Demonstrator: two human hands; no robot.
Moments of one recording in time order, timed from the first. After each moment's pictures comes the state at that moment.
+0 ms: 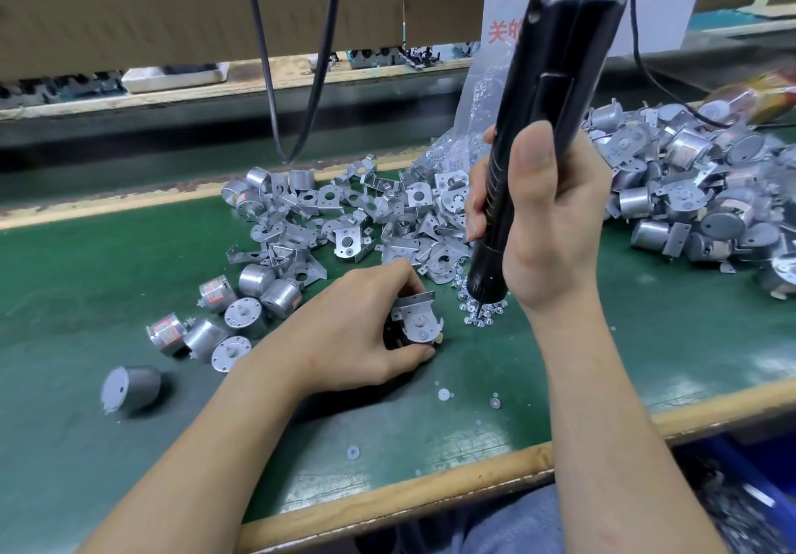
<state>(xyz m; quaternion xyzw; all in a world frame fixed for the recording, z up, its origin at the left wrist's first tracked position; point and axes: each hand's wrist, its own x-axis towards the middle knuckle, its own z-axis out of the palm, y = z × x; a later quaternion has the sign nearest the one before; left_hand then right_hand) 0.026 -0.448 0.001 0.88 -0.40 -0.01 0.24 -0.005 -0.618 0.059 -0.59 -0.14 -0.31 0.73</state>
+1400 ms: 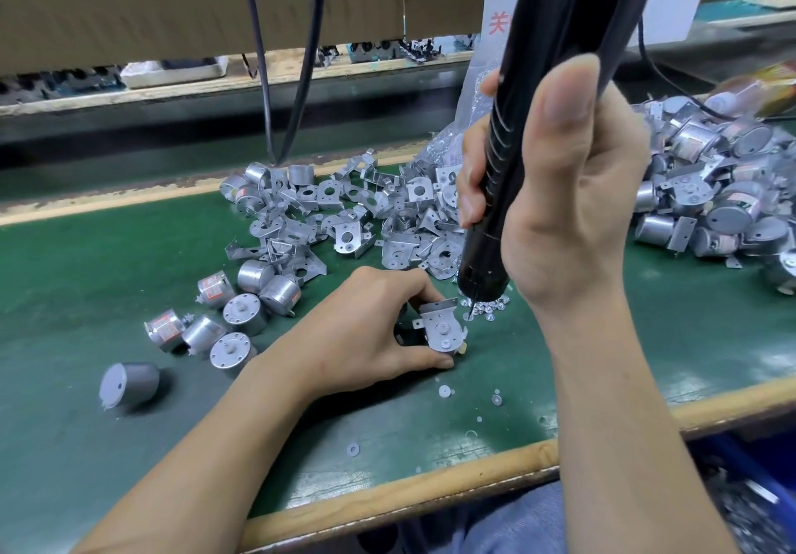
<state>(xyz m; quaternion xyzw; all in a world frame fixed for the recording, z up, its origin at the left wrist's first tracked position) 0.019 -0.459 0.008 0.86 -0.42 -0.02 0.28 -0.020 -0.604 0.086 -0.58 -0.19 -0.32 0.73</state>
